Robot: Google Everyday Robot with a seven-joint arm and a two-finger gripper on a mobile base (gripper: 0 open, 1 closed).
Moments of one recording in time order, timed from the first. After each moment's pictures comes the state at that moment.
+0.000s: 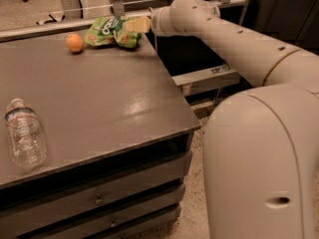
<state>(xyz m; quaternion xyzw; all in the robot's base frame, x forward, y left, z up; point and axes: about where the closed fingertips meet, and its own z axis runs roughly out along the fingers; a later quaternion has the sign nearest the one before) 0.872 0.027 0.892 -0.16 0.83 0.21 0.50</state>
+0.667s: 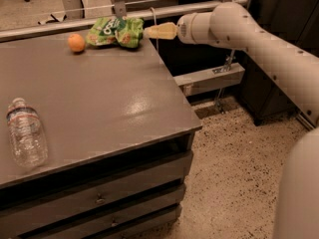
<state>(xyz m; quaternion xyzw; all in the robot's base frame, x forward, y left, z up) 0.822 -0.044 0.905 -0.19 0.79 0.23 0.53</state>
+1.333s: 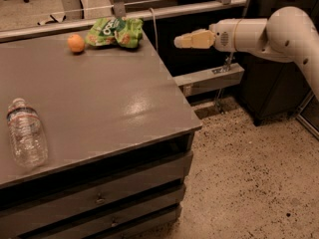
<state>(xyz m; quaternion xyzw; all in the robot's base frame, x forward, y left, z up) 0.753 -0.113 0.923 -0.28 0.74 0.30 0.53</state>
